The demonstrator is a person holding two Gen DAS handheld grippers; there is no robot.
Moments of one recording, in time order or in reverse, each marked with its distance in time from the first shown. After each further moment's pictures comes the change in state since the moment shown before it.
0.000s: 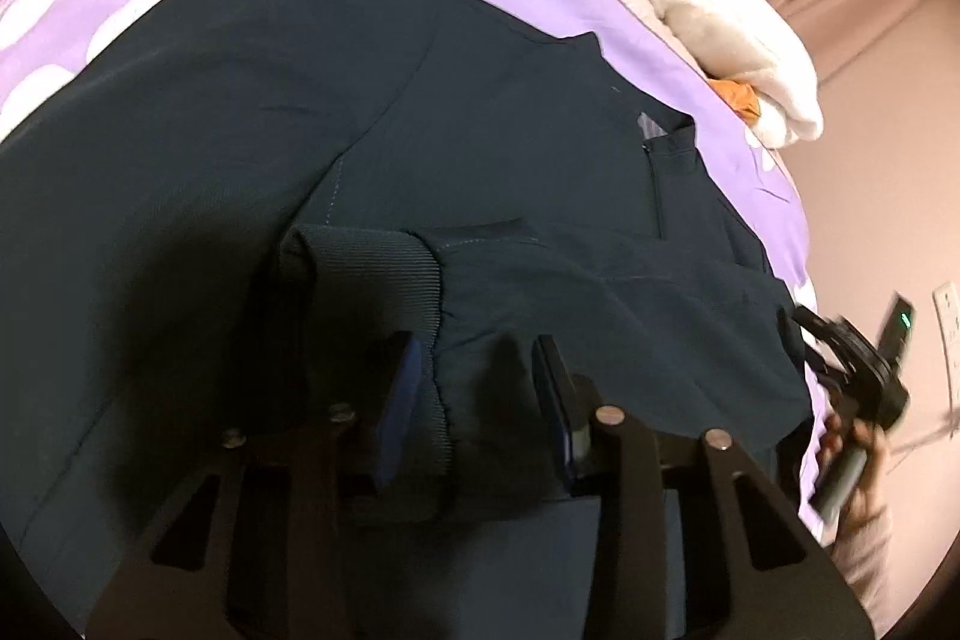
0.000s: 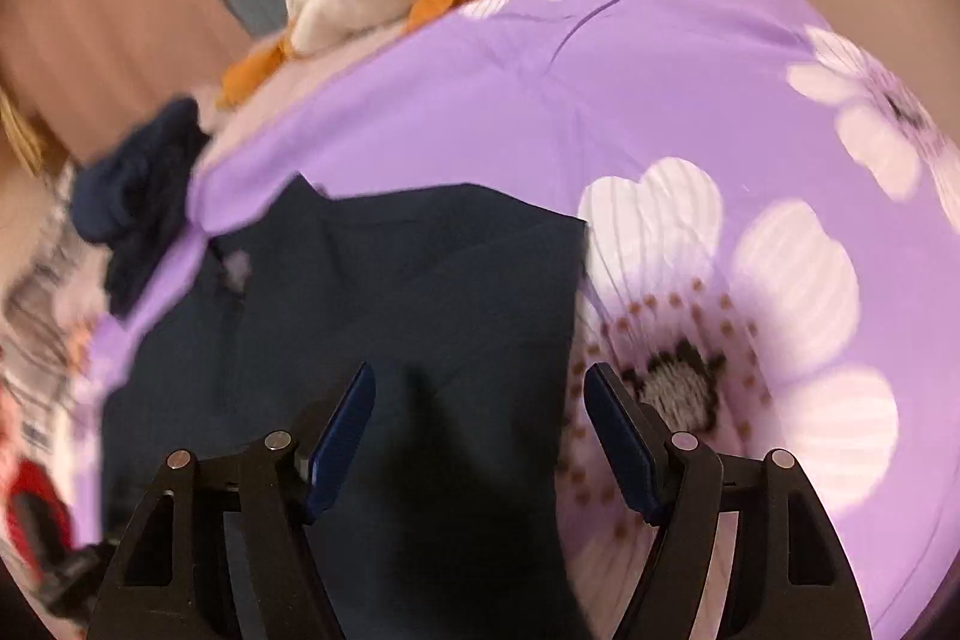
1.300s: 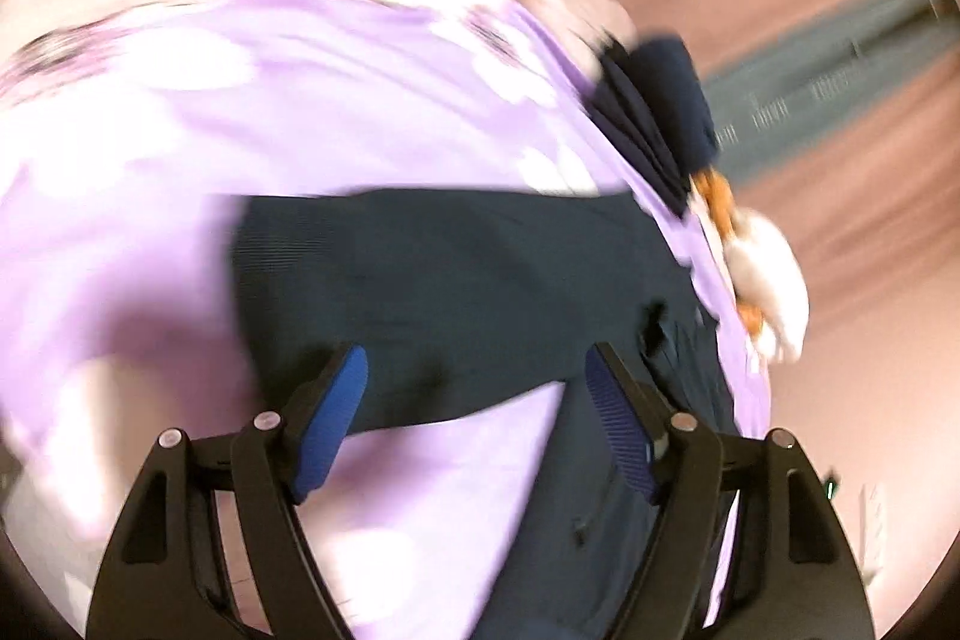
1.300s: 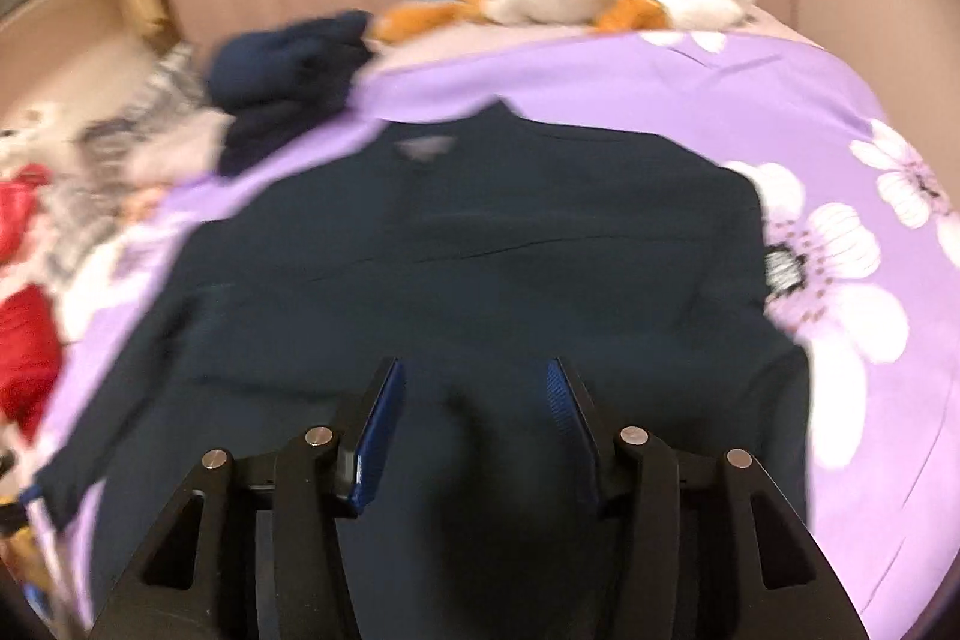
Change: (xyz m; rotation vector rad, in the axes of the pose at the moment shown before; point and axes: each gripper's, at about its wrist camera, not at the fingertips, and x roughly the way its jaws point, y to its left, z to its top) left arm -0.298 0.215 -0.183 -0.521 -0.384 0.040; right arm -0.075 0.094 -0.128 -0.257 -0.115 0.205
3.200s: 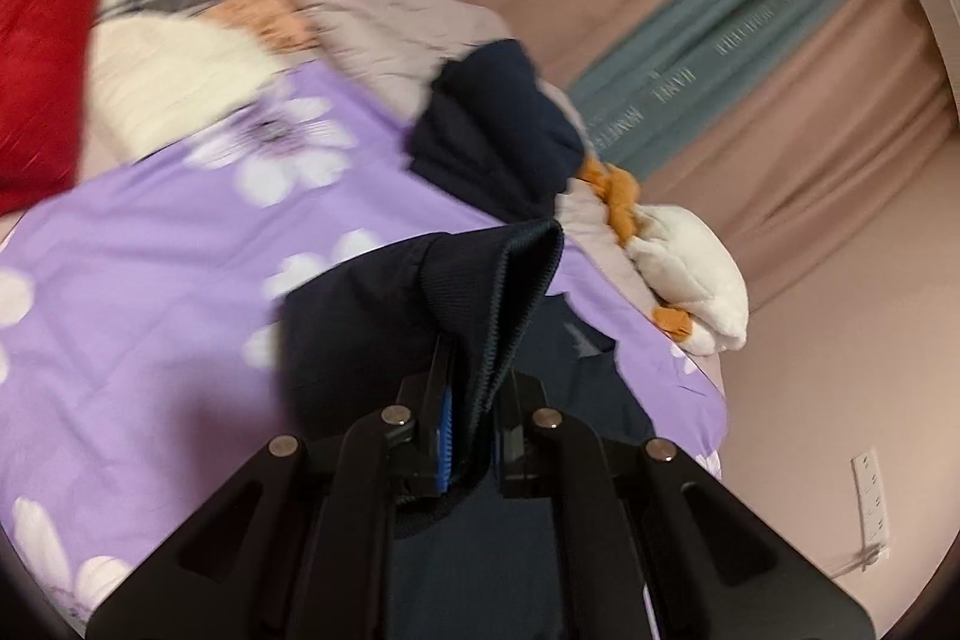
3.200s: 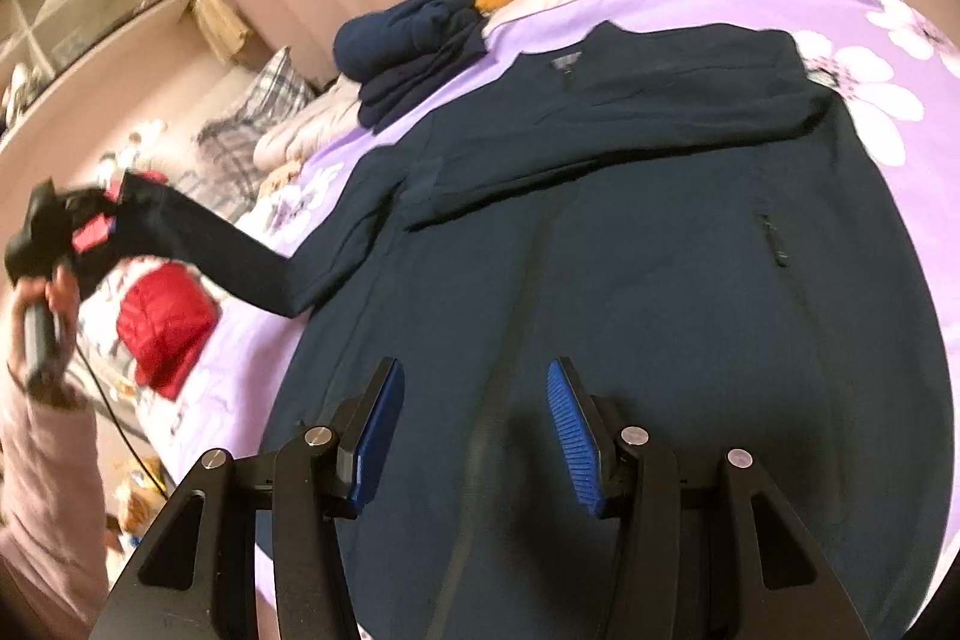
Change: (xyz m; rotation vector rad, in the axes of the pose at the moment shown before) left arm 0.039 -0.273 0.054 0.290 0.008 -0.105; right arm -0.064 0.036 -0.089 0.177 0.041 0.232
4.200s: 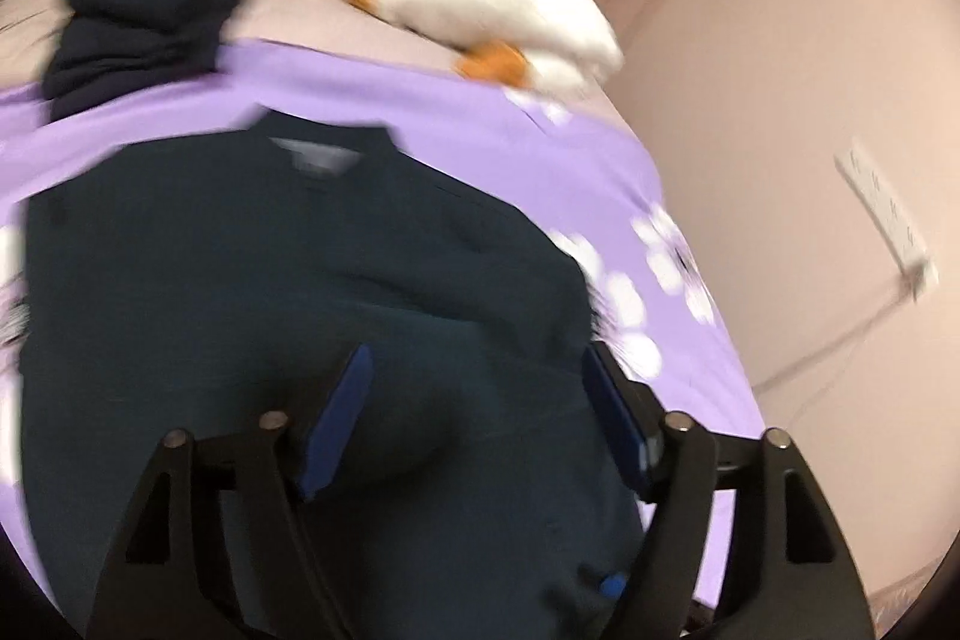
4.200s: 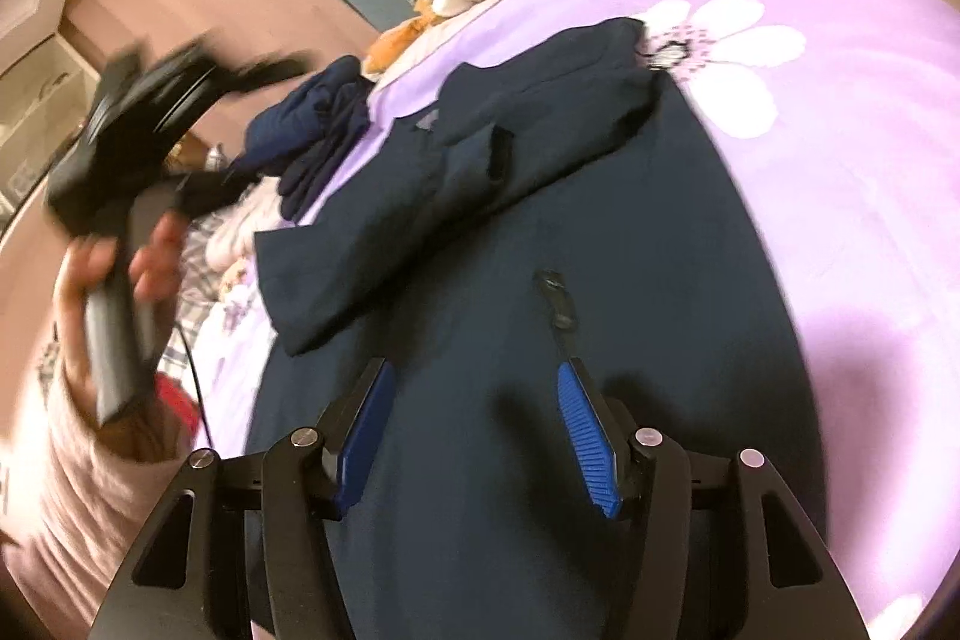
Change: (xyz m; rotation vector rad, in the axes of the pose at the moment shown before) left arm 0.201 -0.173 -0.142 0.471 0.336 -0.201; right arm -0.009 -0.091 0.029 0.200 -0.054 -0.001
